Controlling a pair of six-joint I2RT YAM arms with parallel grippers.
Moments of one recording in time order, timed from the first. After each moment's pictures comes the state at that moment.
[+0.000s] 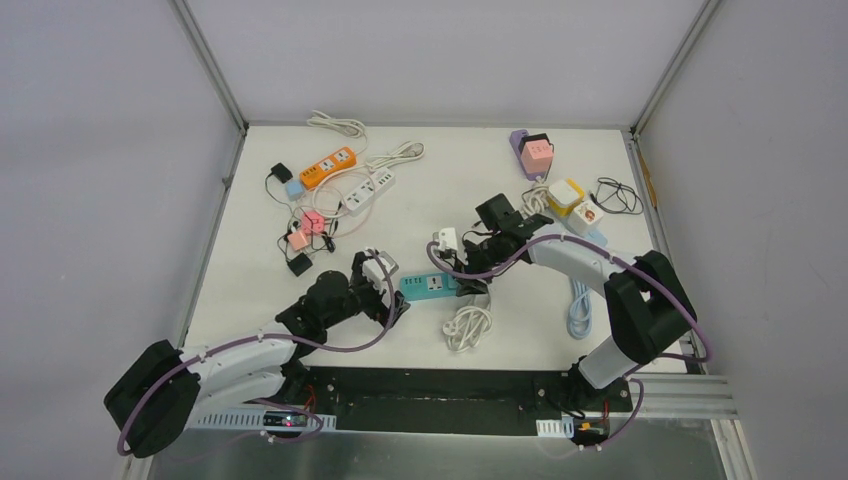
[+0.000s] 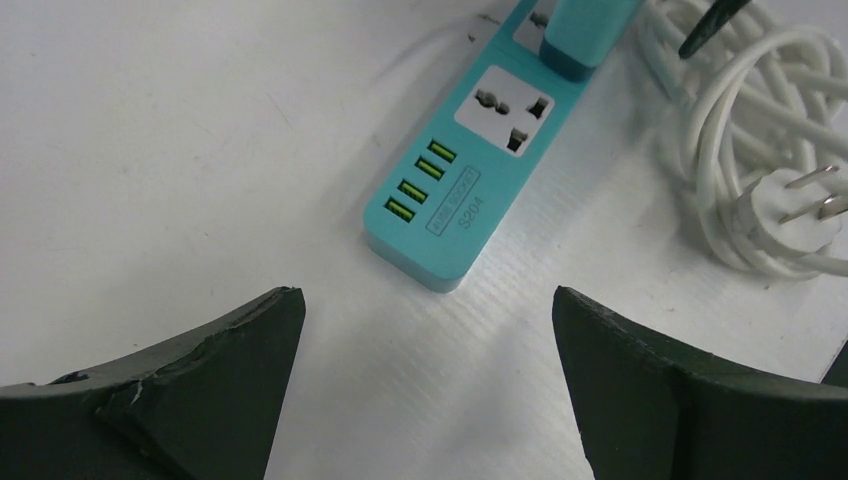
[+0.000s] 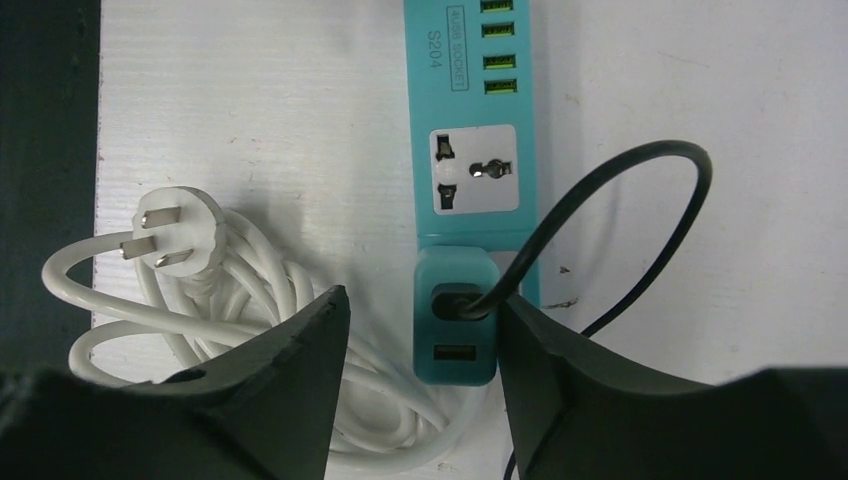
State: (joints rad) left arm -0.77 0.88 0.16 0.48 0.11 -0.02; right arm 0.63 1.58 1.00 -0.57 -0.71 -0.90
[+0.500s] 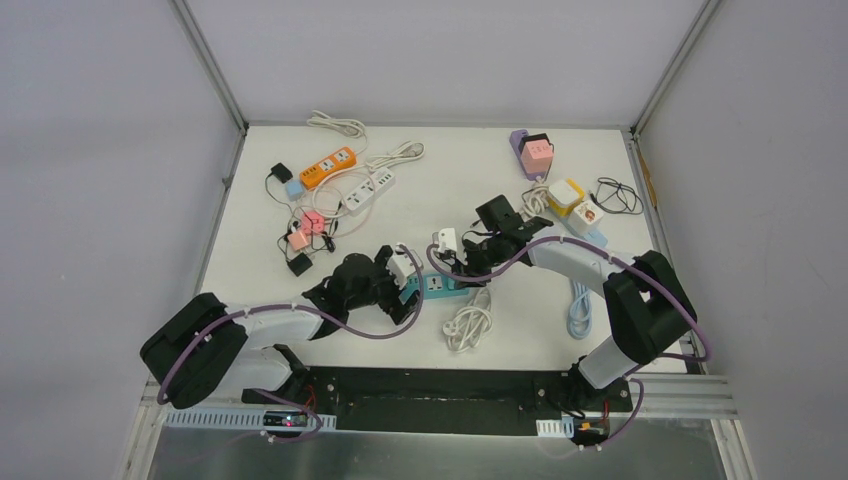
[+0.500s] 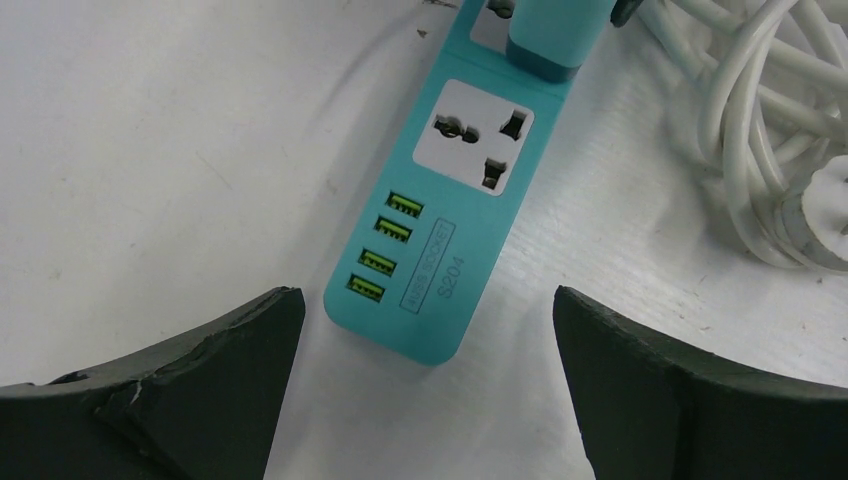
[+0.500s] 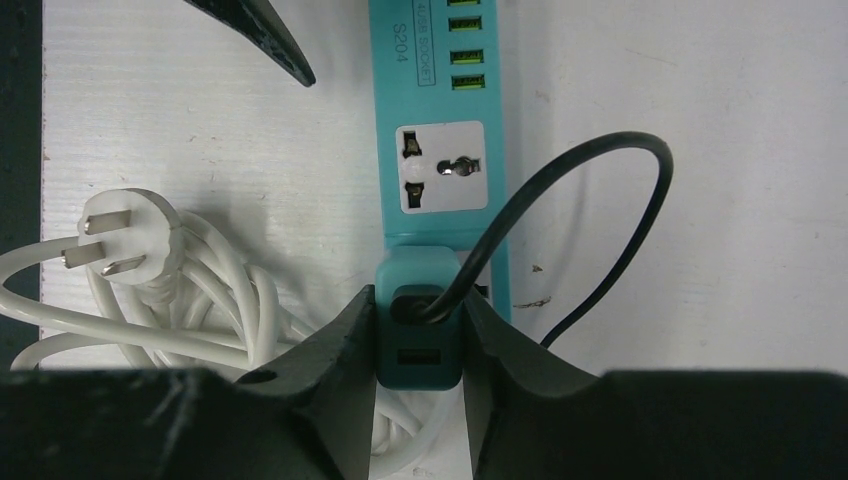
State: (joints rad) left arm -0.77 1.22 0.30 0.54 0.22 0.13; right arm 0.63 1.58 0.97 -0.49 -0.67 -0.90
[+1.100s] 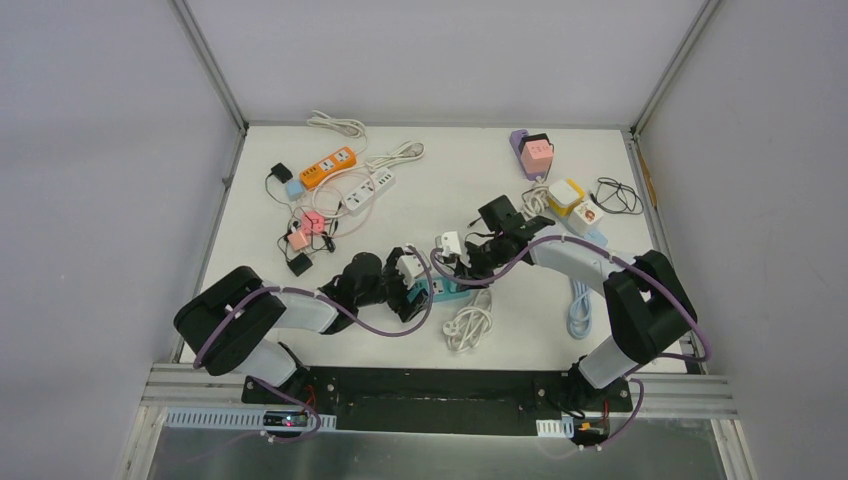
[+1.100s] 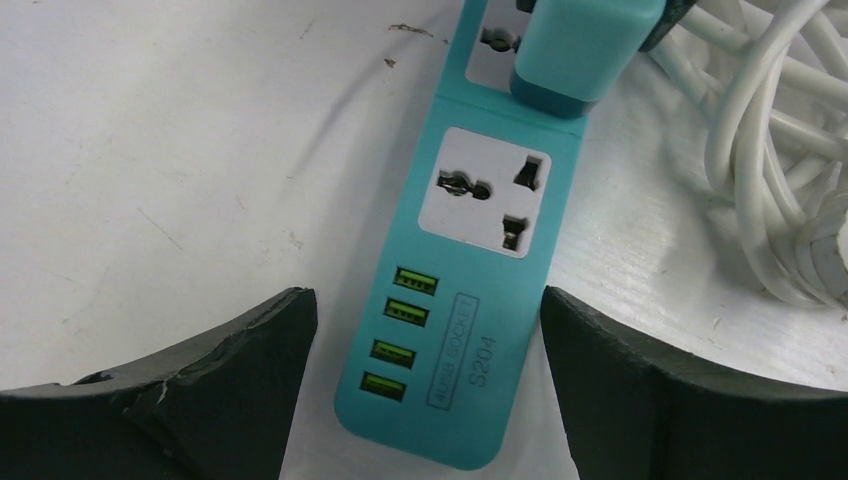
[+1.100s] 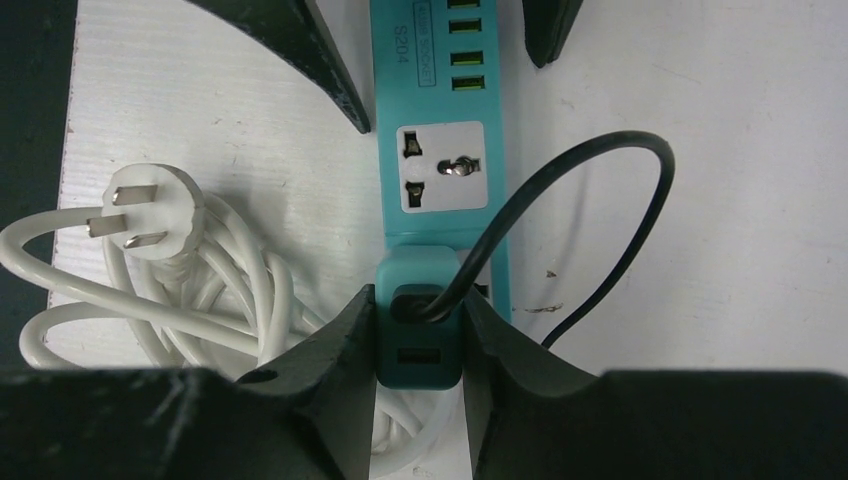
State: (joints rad) left arm -0.77 1.45 0.33 0.75 0.31 0.13; right arm 0.62 1.58 0.97 -0.53 -0.72 -0.98
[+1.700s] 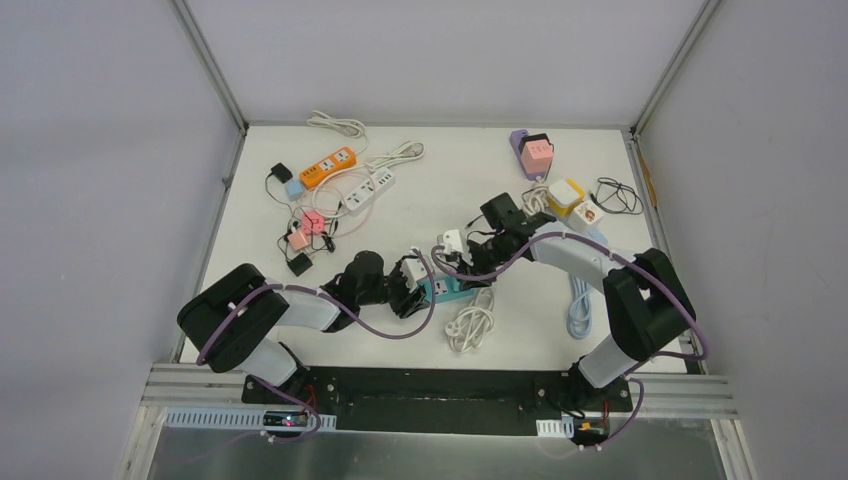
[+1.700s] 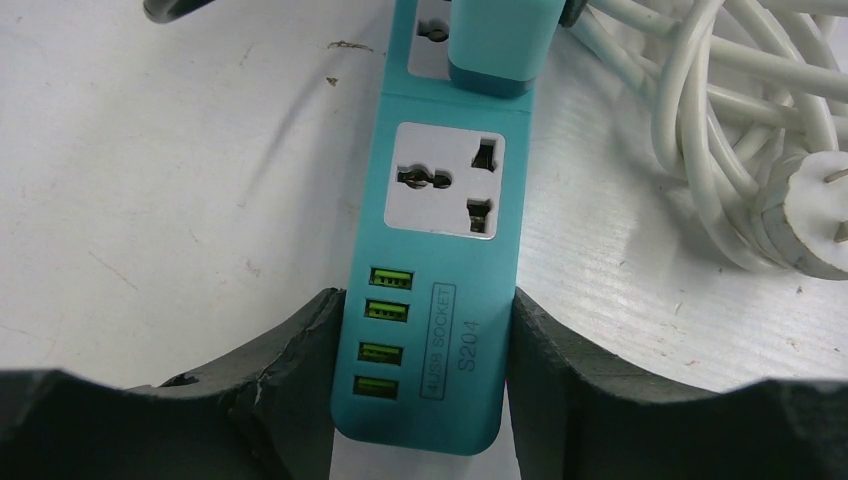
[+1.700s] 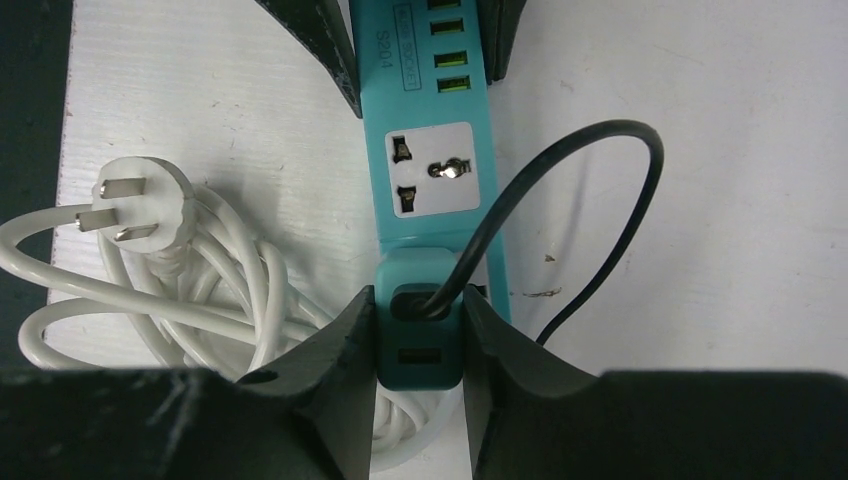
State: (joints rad) left arm -0.76 1.49 0.34 0.76 0.40 0.15; right arm 0.59 1.61 1.00 -0.59 -0.74 -1.01
